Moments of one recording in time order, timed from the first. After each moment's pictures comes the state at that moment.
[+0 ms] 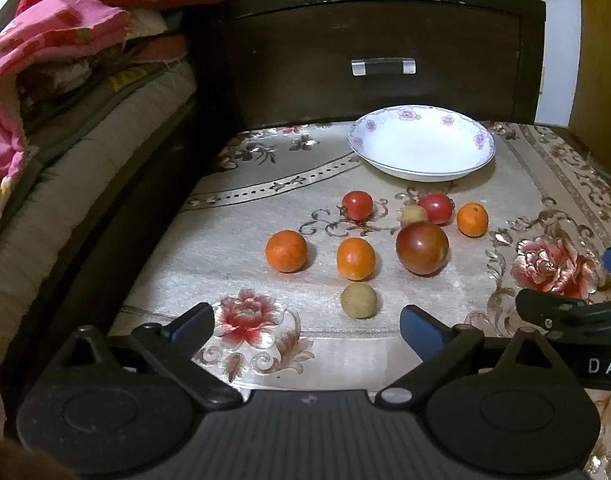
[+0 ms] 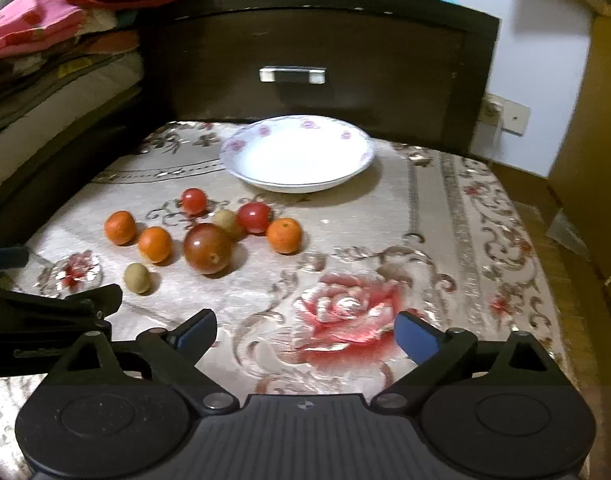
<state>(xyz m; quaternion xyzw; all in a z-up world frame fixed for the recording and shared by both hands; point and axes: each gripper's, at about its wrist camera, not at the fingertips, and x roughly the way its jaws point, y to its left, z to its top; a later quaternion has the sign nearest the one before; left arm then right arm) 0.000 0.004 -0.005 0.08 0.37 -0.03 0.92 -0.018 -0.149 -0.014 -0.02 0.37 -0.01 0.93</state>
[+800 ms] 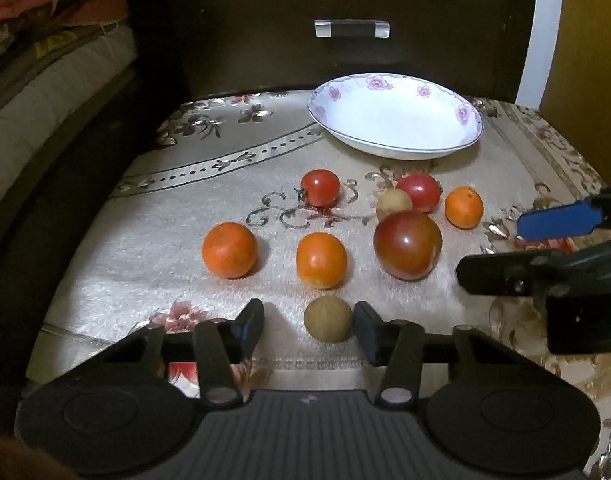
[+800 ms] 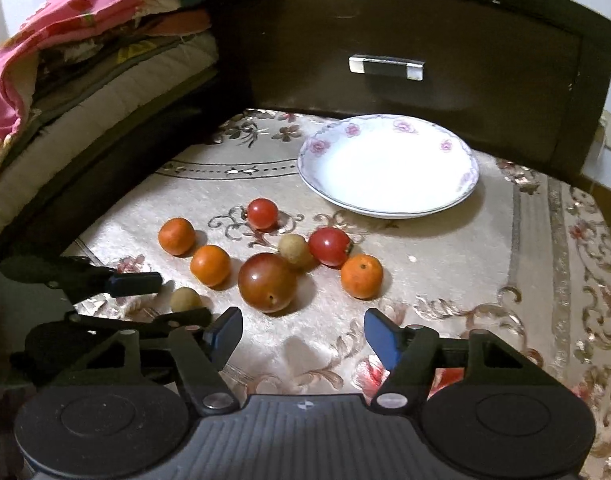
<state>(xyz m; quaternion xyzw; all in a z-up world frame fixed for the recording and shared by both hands) 0.049 -0.001 -0.040 0.06 0.41 -0.10 0.90 0.043 -0.151 -0.013 -0.01 0.40 0.14 0.91</state>
